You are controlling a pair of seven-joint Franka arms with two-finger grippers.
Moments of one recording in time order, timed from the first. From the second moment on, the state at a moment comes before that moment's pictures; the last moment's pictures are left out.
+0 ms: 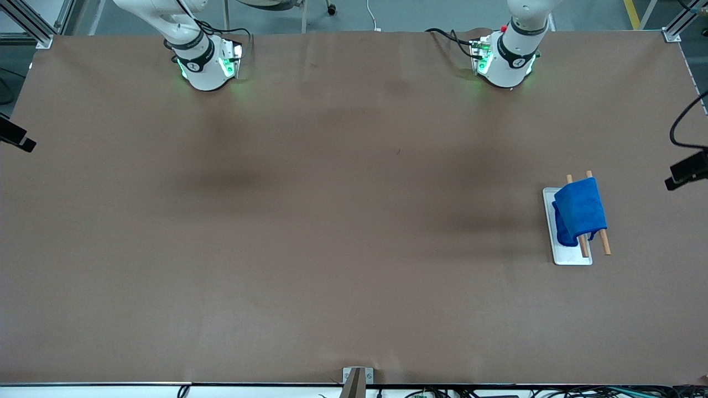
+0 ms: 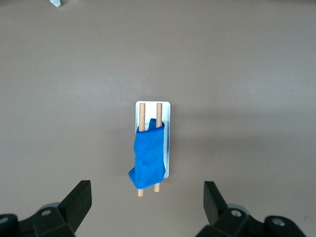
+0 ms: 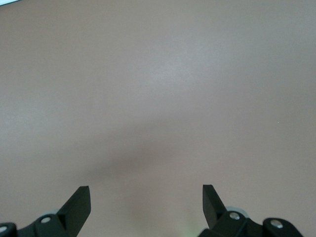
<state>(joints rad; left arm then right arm) 0.60 0.18 -0.59 -1.36 0.14 1.58 0.04 -0.04 0.01 -0.11 -1.47 -0.02 1.48 0.11</state>
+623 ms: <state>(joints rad) 0.60 0.10 -0.66 -1.36 0.12 1.51 0.04 -0.04 0.01 -0.11 -1.47 -0.02 1.48 0.11</state>
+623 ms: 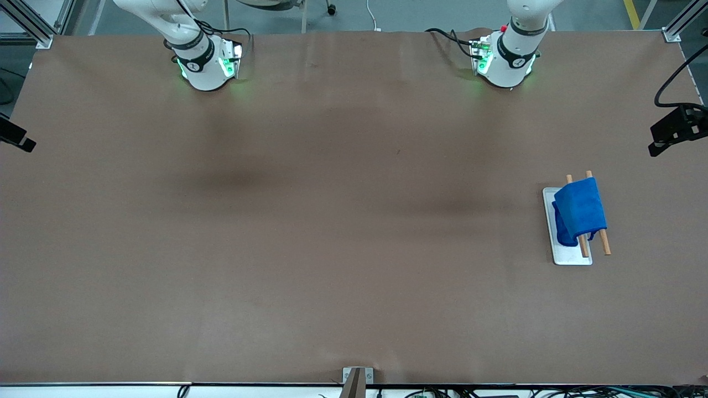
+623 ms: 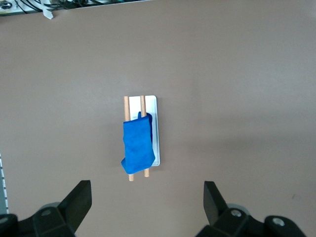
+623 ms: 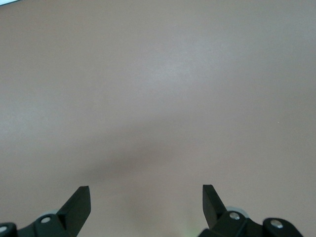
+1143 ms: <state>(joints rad) 0.55 0.07 -0.67 -1.37 0.11 1.43 0.04 -0.05 0.02 -0.12 -1.47 -0.02 1.48 0.11</state>
